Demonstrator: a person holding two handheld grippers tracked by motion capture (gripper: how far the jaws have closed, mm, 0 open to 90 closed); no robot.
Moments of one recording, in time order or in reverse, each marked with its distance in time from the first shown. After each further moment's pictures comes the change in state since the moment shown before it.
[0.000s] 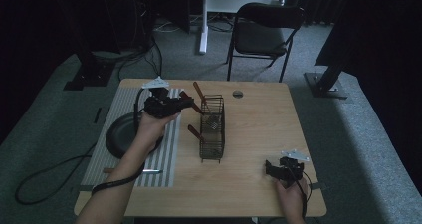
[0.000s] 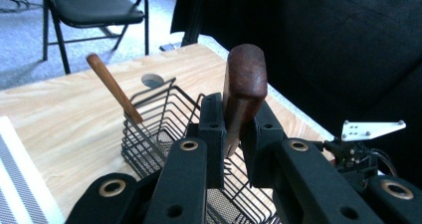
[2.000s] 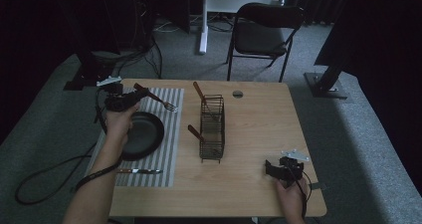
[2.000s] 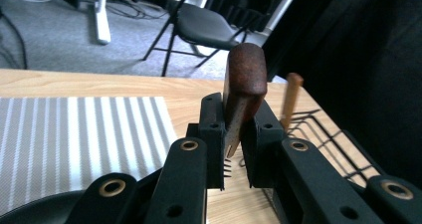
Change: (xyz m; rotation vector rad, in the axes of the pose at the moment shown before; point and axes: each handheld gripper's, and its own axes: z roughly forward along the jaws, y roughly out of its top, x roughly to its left) left arm 0.110 -0.037 -0.054 -0.137 0.305 -0.252; right arm 0.000 0.000 0.000 0.001 -0.001 -0.001
